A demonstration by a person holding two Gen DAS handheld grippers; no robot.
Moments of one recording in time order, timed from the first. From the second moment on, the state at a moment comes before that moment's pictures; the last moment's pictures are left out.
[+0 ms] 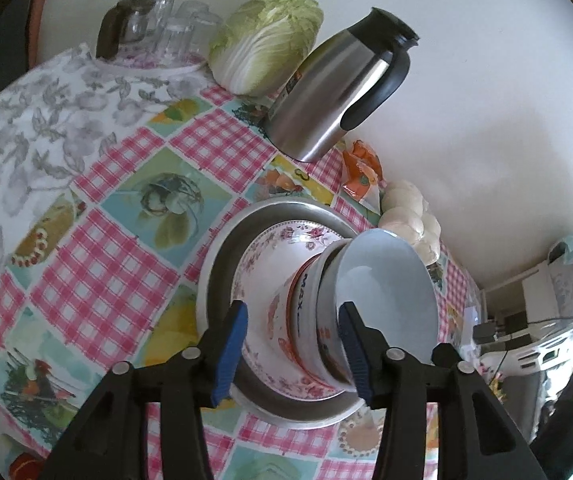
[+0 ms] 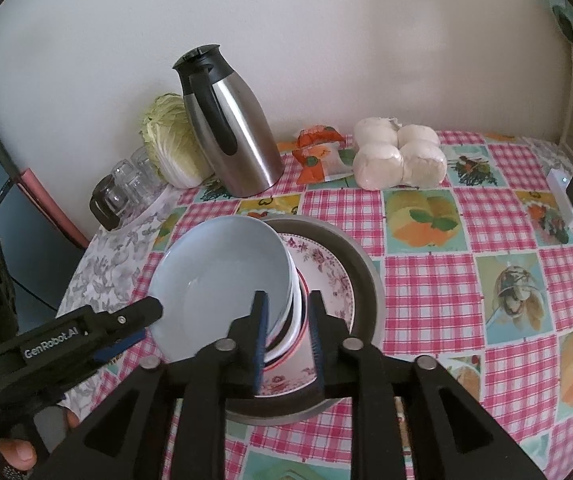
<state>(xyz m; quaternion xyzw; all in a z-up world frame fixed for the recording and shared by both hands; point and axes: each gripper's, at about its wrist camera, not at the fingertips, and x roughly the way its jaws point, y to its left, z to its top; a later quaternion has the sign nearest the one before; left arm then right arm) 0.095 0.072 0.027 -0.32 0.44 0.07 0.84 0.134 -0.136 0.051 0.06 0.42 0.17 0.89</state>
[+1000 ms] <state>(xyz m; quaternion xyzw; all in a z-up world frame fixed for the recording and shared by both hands) 0.038 0.091 -0.015 -0.19 0.49 0.13 0.84 0.073 -0.132 -0.006 -0.03 0.46 0.14 0.87</state>
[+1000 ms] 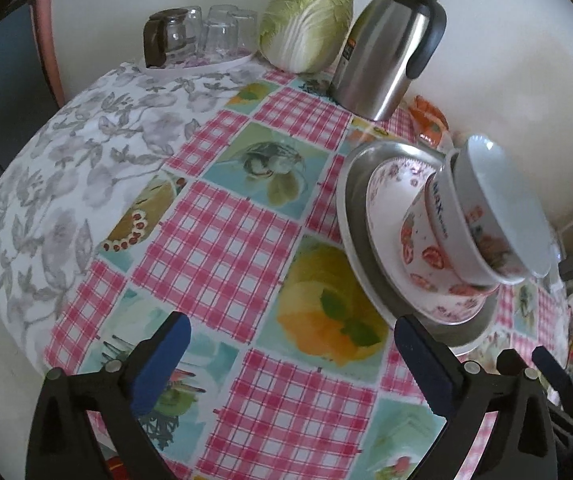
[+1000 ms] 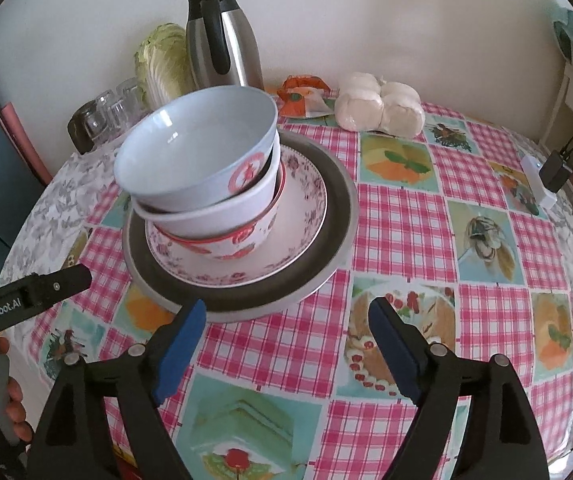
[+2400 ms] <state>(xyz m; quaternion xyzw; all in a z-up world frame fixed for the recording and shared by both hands) 0.054 0.099 -0.060 -0.17 0.56 0.10 0.81 0.078 -0.130 -0.022 -0.05 0.49 0.11 0.86</state>
